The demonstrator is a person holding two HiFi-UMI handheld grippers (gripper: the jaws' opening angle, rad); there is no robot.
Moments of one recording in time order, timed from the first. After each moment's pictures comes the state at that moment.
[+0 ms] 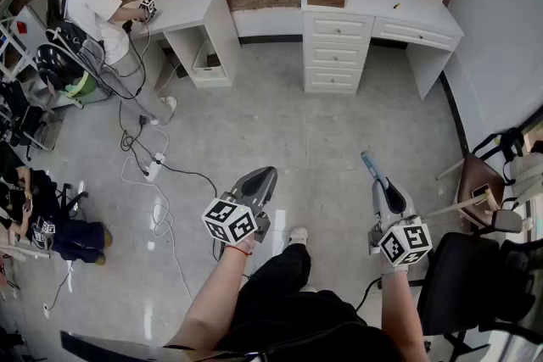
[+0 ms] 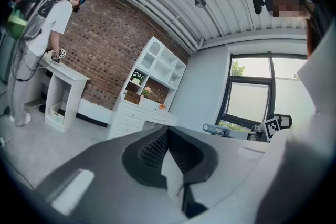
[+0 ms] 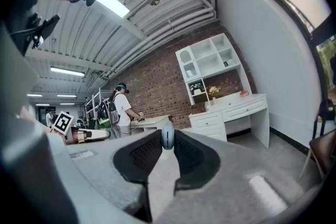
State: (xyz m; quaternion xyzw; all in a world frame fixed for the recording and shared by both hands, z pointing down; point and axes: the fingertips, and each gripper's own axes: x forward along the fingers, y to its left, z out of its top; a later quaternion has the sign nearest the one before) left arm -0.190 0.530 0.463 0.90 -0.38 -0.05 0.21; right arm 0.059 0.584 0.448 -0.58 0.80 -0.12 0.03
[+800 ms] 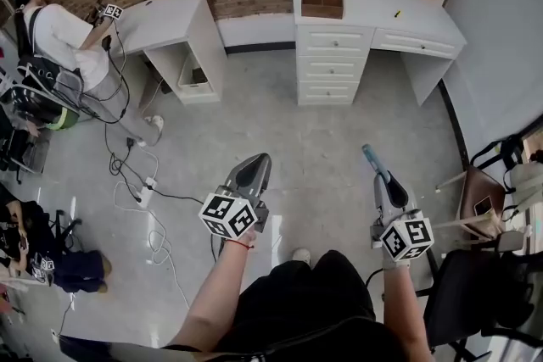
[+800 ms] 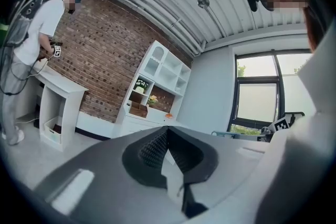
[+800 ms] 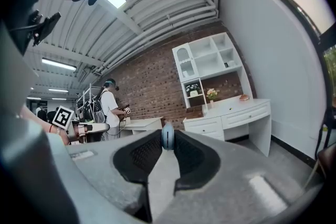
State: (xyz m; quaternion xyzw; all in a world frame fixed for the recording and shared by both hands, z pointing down) left arm -0.209 0.347 0.446 0.90 -0.40 -0.07 0.17; right arm 0.051 0.426 0.444 -0.61 0.79 -0.11 0.02
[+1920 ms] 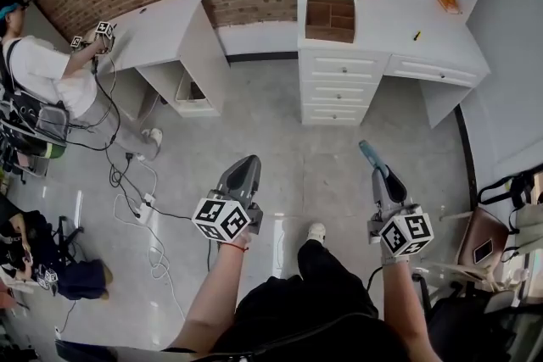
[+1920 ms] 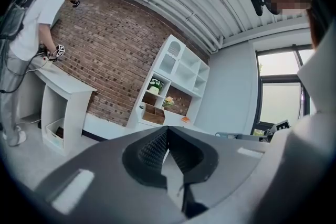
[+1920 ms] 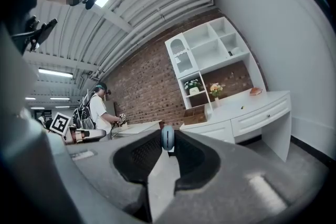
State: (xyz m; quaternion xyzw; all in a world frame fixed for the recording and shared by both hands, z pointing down) left arm -0.186 0.147 0.454 0.87 -0.46 -0.07 0.19; right arm 0.099 0.201 0.448 -0.58 0.80 -0.13 0.04
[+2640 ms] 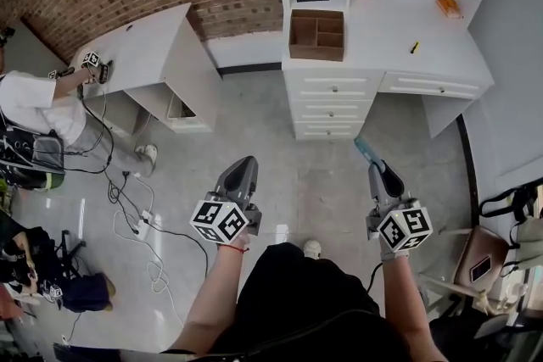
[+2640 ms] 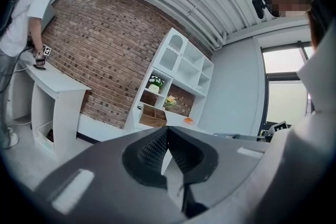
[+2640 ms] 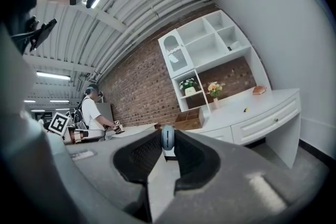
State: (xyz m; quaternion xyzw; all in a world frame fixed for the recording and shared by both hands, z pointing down) left arm -0.125 0.037 0.453 0.86 -0.46 -0.07 0.19; right arm 0.158 0.084 0.452 -0.58 0.80 -0.14 0.05
